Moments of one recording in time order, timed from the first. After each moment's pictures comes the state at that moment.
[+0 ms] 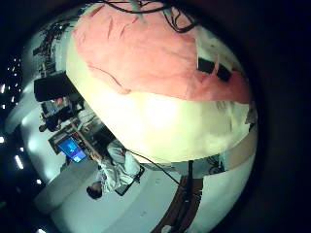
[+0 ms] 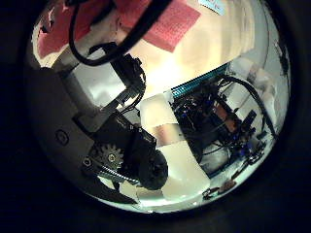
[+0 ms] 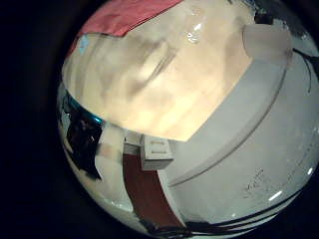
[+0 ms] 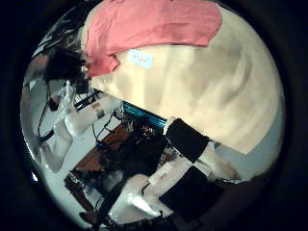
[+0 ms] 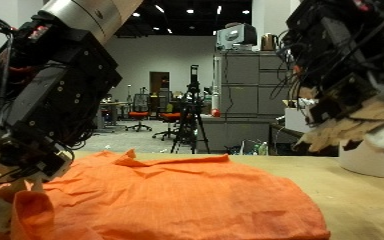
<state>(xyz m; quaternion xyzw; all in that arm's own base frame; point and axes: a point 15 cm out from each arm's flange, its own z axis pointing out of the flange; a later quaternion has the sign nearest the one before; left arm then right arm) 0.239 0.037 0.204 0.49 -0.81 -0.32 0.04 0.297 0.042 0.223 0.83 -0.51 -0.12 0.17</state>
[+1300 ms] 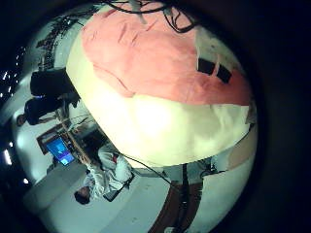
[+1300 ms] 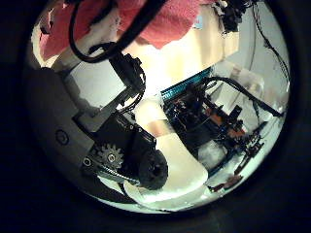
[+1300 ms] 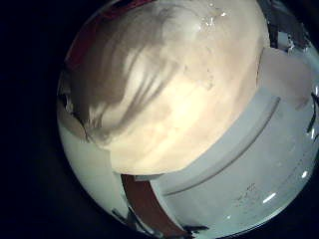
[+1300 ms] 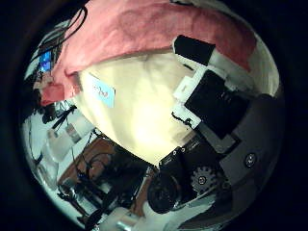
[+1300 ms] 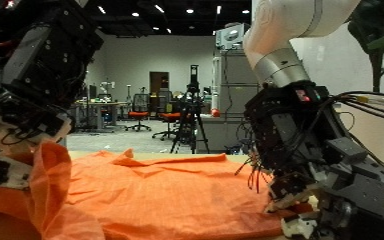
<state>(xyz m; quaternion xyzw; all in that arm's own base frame) 0.246 0.051 0.234 0.51 -0.82 -0.24 0.08 0.344 0.071 0.133 0.85 -0.48 -0.09 0.21</state>
